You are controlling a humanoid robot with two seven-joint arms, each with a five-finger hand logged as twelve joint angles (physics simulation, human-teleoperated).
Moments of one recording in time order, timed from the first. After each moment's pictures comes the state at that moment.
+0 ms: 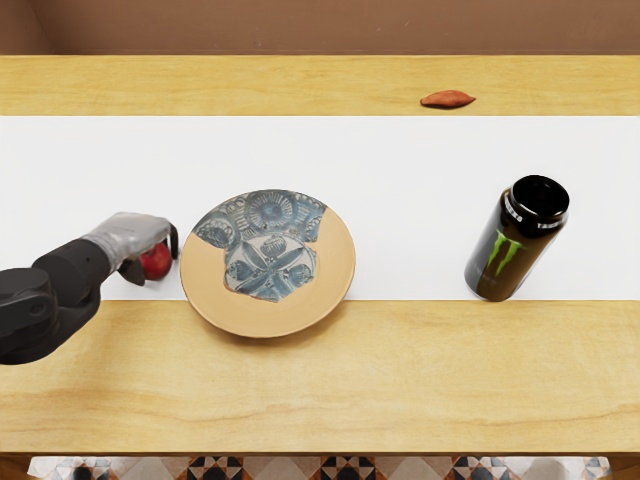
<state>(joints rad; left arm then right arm) -0.86 0.74 -0.20 -1.63 1.58 -0.04 0.61 -0.08 0.00 -0.05 0.16 0.08 0.02 -0.18</state>
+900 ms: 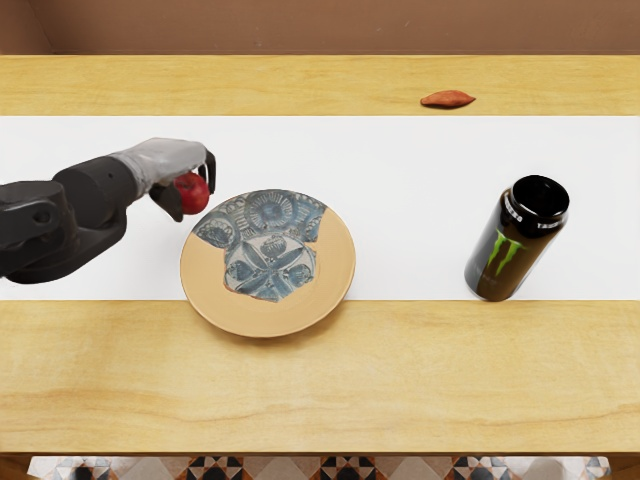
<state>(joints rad) -1.13 0.68 -0.21 -1.62 1.39 -0.11 0.61 -0.08 0.00 -0.05 0.16 0.08 0.02 -0.18</state>
